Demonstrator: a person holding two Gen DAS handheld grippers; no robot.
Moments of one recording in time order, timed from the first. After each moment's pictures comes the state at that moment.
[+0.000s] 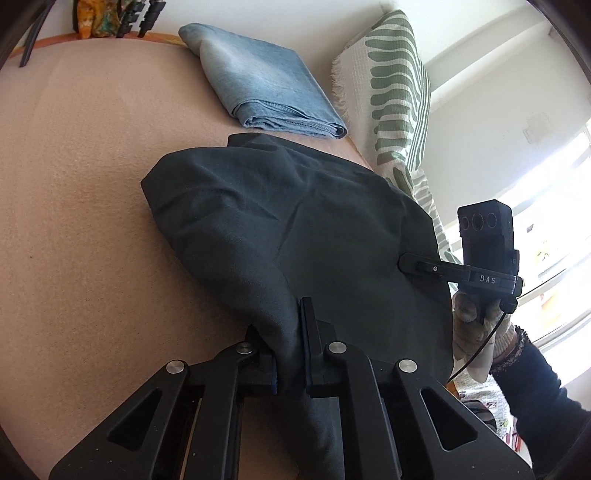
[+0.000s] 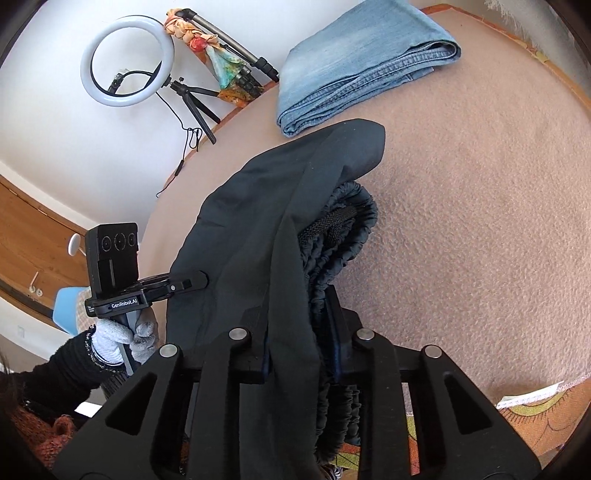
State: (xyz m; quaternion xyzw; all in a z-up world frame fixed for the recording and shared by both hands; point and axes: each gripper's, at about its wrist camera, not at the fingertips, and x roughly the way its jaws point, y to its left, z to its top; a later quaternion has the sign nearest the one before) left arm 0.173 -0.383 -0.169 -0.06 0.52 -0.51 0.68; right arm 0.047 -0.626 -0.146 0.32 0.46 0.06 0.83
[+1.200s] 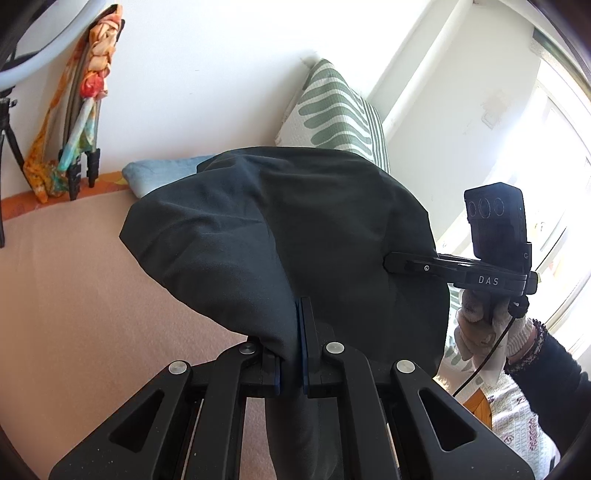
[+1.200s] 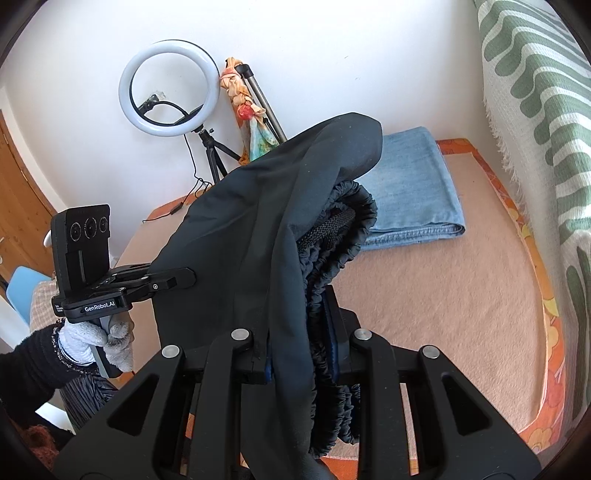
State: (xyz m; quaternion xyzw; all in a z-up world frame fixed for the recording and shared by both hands) left arm 0.201 -0.414 -0.052 -0.02 0.37 -0.56 0.74; right arm 0.091 -0.621 -0.017 0.18 0.38 0.00 0.91
